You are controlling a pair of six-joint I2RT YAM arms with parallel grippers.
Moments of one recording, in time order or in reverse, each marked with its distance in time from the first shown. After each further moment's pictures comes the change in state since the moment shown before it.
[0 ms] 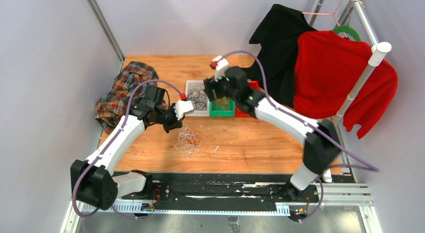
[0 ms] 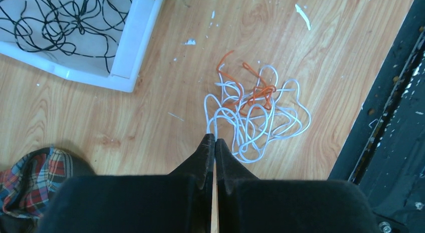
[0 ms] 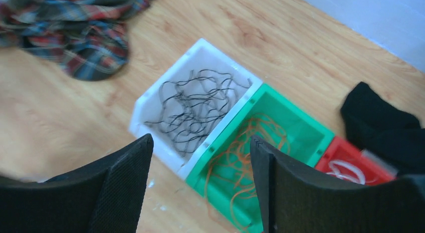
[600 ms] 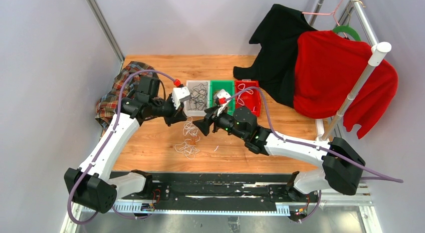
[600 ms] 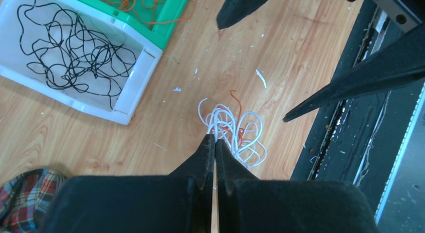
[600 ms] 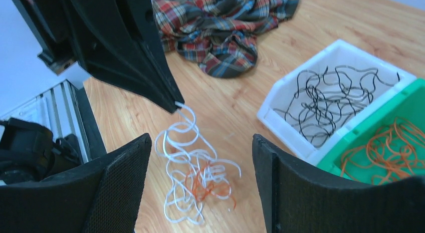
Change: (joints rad) left arm -0.001 -0.023 0.173 -0.054 0.149 -0.216; right arm 0.242 -0.406 -0.709 0.617 -0.100 0.230
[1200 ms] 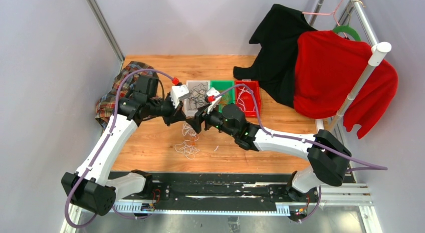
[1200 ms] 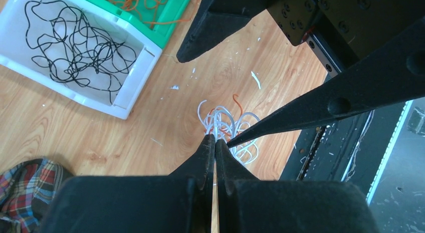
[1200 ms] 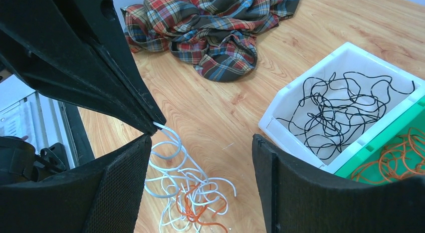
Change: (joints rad) left arm -0.015 -0.030 0.041 -0.047 -0.027 -0.065; right arm 0.030 0.159 0.122 0.017 0.049 -0.007
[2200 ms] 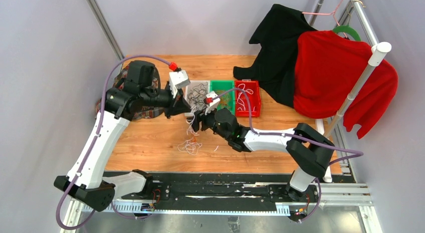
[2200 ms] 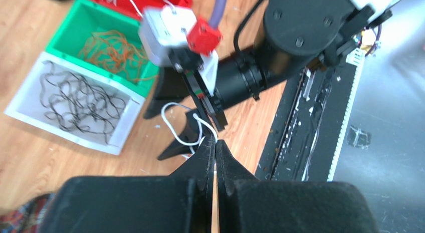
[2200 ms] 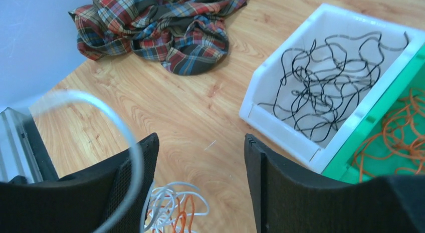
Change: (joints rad) left arm -0.085 0.019 0.286 -0.134 0.073 -0.109; right arm 0.006 0.164 -0.002 0.135 0.159 0.077
